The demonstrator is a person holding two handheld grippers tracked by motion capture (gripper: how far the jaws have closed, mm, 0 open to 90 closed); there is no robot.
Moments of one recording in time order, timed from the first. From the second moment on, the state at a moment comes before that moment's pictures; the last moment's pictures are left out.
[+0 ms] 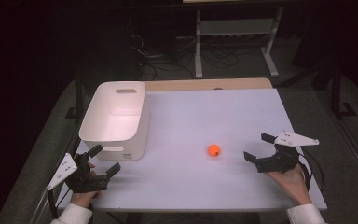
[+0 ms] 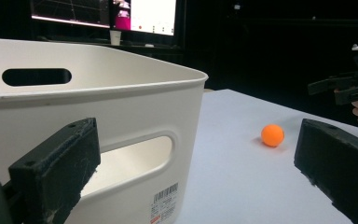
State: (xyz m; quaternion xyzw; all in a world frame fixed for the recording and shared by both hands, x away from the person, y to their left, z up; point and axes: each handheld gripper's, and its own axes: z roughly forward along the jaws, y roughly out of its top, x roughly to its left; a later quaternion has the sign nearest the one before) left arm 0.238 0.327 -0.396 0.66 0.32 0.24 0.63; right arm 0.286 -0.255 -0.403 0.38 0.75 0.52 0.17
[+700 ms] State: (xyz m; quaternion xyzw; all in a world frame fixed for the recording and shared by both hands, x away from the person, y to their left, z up) left arm 0.238 0.326 -0.397 0.66 0.33 0.24 0.63; right arm 0.285 -0.253 -0.400 0.37 0.75 0.51 0.17
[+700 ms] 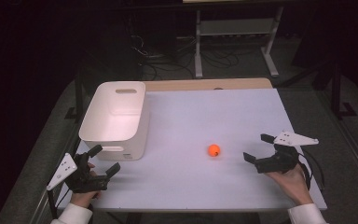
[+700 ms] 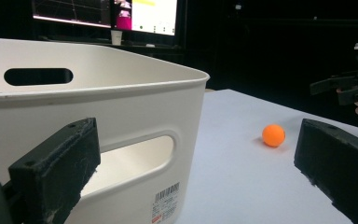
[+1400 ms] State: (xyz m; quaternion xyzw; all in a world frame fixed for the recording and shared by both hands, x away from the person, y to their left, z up) left arm 0.239 0.326 -0.397 0.66 0.33 0.24 0.63; right arm 0.294 -0.237 -0.390 0.35 0.78 0.50 0.15
